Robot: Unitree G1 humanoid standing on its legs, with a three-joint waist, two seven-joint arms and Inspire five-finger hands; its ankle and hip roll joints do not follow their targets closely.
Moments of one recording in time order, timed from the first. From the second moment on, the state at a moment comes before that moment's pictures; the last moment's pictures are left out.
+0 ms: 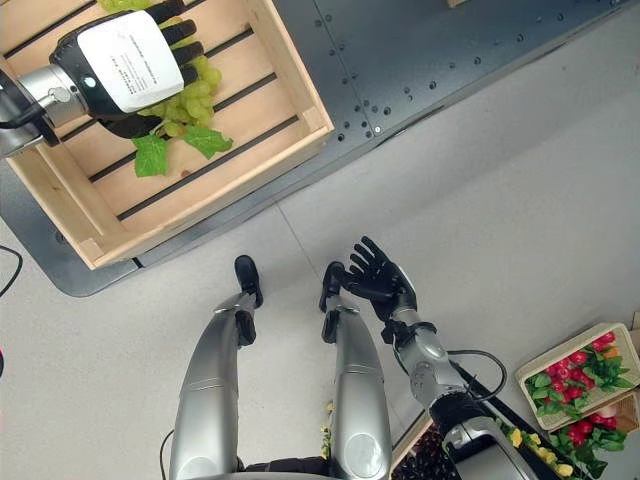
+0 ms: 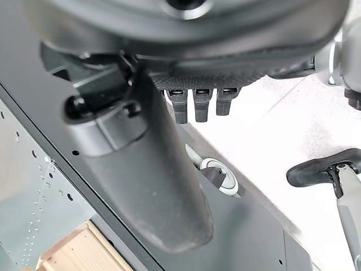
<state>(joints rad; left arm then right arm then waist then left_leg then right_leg) -1.54 1.11 -1.21 0.80 1.22 -0.26 0.63 -0.31 -0.41 0.37 0.62 0.99 -0.25 0.18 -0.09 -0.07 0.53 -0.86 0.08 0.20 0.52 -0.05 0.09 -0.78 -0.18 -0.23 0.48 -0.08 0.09</state>
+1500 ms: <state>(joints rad) -0.96 1.03 -0.67 0.85 0.47 -0.37 0.52 -0.19 -0.36 0.35 0.46 1.00 -0.26 0.17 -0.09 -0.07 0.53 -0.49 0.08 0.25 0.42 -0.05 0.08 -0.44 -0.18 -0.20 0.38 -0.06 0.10</state>
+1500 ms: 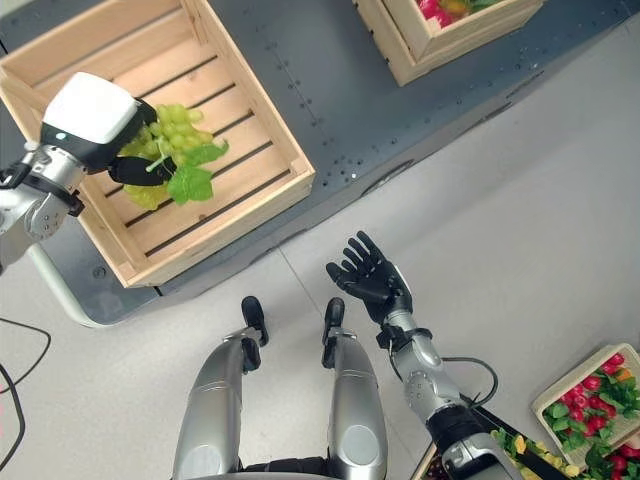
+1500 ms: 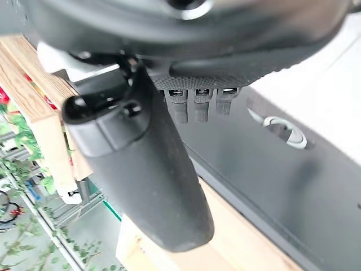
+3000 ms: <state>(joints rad) -0.54 0.58 -0.28 0.39 -0.36 -0.38 0.16 -0.37 -0.37 0.36 0.22 0.75 0.02 0.14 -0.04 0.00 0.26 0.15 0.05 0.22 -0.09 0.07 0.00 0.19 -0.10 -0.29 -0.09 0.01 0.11</state>
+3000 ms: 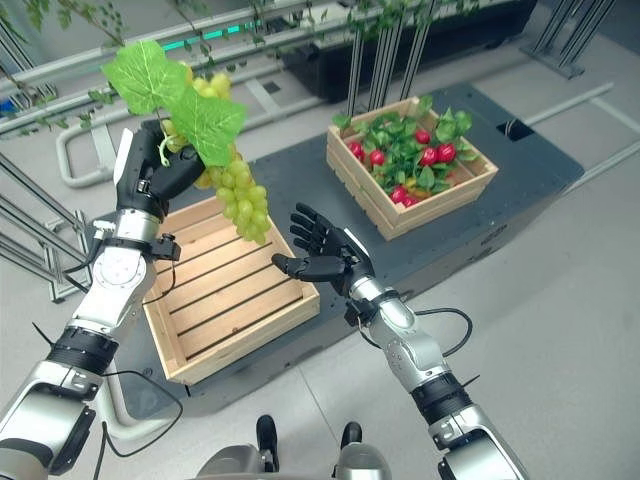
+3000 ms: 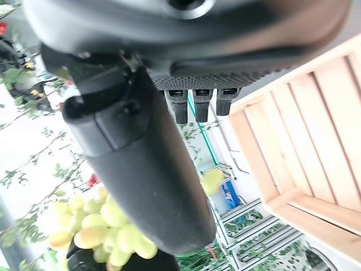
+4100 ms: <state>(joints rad) -0.53 0.56 -0.46 0.35 -0.24 -0.38 -0.02 -0.38 -0.33 0.52 0.22 0.92 0.11 0.09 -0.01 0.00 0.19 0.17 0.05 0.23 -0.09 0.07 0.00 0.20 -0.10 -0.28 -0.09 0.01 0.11</state>
